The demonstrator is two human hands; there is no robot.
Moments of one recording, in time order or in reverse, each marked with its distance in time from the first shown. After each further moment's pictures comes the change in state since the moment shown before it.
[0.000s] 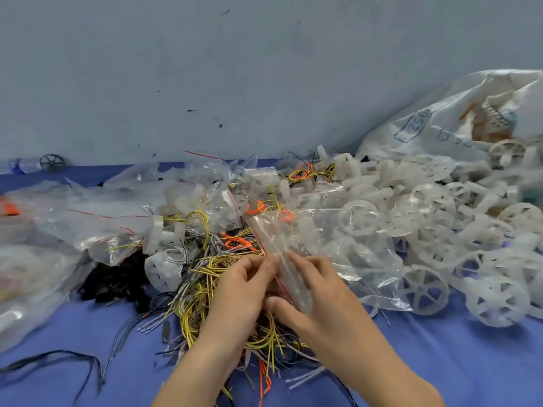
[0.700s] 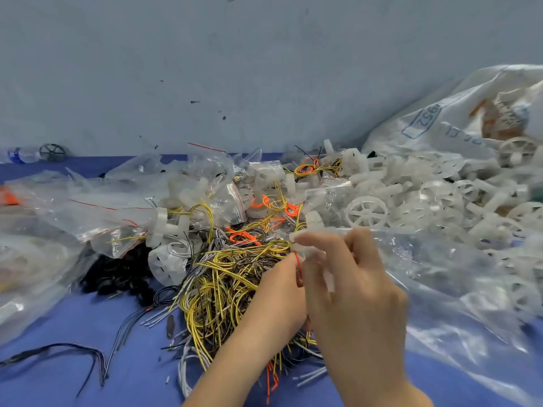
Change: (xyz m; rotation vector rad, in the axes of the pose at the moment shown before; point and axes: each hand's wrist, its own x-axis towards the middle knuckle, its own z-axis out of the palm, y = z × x) left_hand 0.007 -0.002 0.032 0.595 -0.234 0.138; right_hand 0.000 -0.050 -0.007 -0.283 0.749 -0.084
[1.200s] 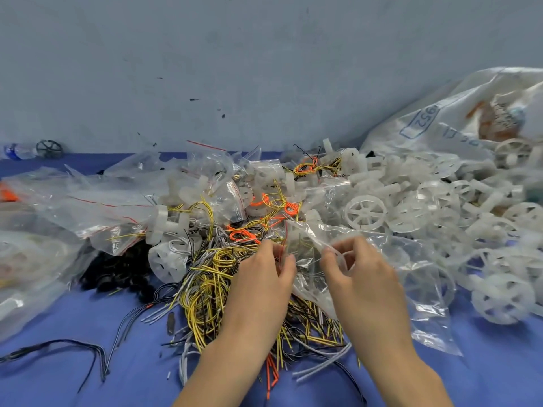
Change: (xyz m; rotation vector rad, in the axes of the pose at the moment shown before) left_hand -0.011 -0.007 -0.020 0.364 0.366 0.030; right_hand -0.004 0.046 0.018 0.089 -0.375 0.460
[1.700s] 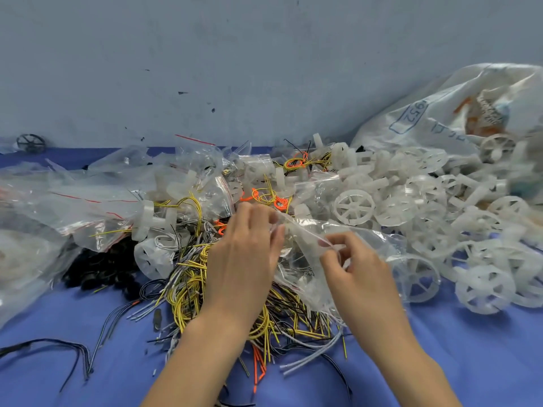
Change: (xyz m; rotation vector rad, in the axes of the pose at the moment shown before) left_hand 0.014 0.011 -0.014 0.330 0.279 0.344; right_hand 0.006 0.009 -0.012 0.134 -0.111 0.032
